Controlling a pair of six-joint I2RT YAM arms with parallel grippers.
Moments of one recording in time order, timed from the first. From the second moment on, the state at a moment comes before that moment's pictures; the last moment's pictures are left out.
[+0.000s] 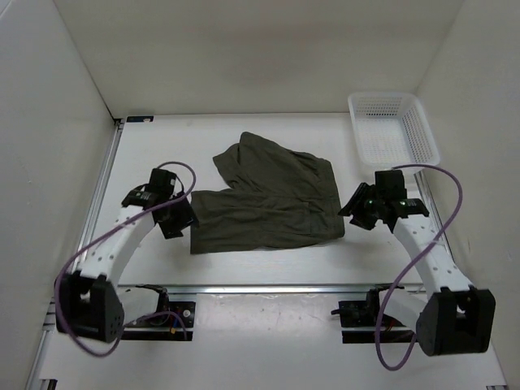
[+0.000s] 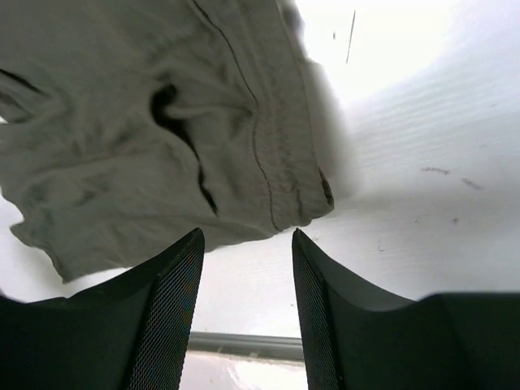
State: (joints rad) left arm -0.20 1.23 0.86 -0.86 0.05 -0.63; right arm 0.11 1.11 0.78 -0.66 -0.19 0.66
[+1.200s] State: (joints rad) left arm -0.26 1.46 0.75 -0.69 0.10 -0.92; right arm 0.09 1.10 0.46 -0.55 -0.32 0.80
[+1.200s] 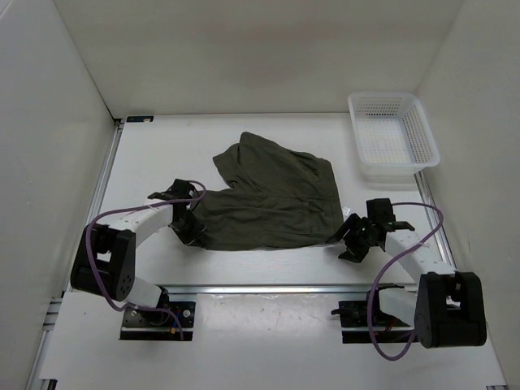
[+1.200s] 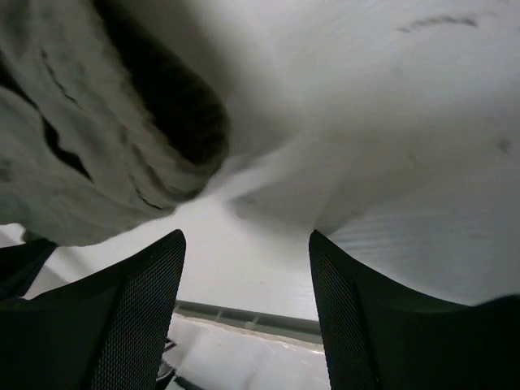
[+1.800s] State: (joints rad) left arm -0.26 1.41 0.84 -0.71 0.11 -0.88; right arm 0.09 1.53 0.95 -0.51 -0.19 0.68
